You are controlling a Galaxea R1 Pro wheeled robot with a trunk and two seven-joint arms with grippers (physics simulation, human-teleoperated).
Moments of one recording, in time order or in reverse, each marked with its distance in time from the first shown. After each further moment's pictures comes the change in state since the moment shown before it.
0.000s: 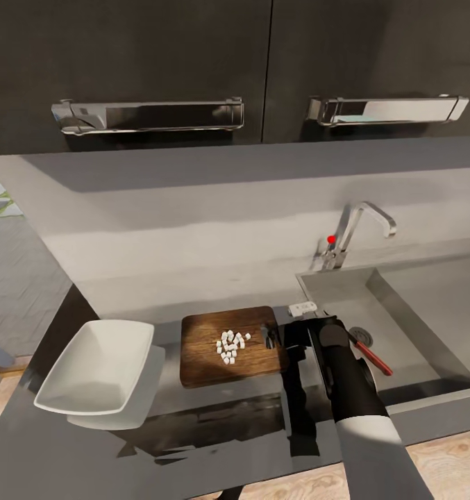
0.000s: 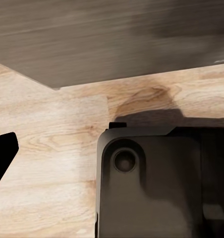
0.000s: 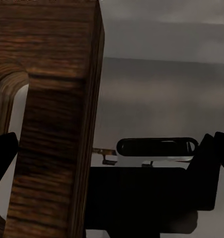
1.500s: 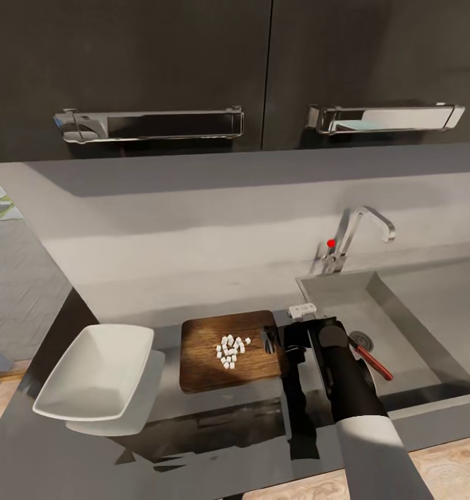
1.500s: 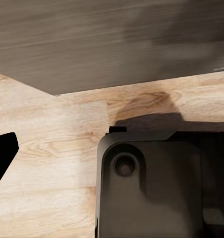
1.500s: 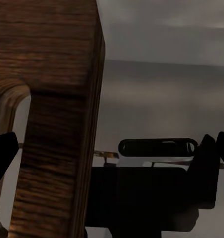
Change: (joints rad) left arm 0.000 0.000 0.001 0.000 0.000 0.000 0.000; right arm 0.000 -0.001 -0.003 0.016 -0.005 -0.004 0.004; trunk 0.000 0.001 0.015
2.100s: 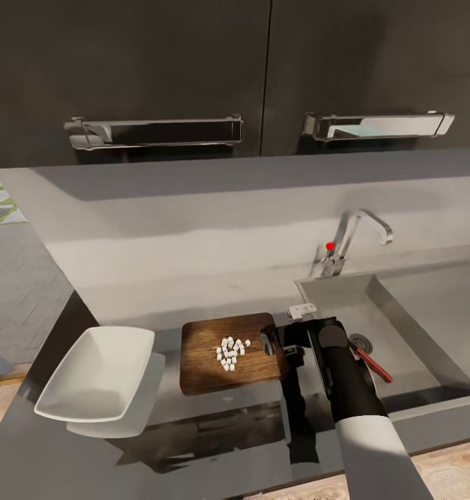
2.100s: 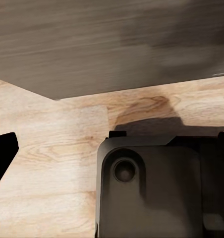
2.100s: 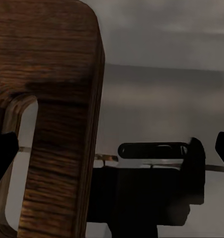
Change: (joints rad) left arm 0.000 0.000 0.000 0.000 0.000 0.000 0.000; right arm 0.000 0.002 -0.002 0.001 0.000 0.000 -0.005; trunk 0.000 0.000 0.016
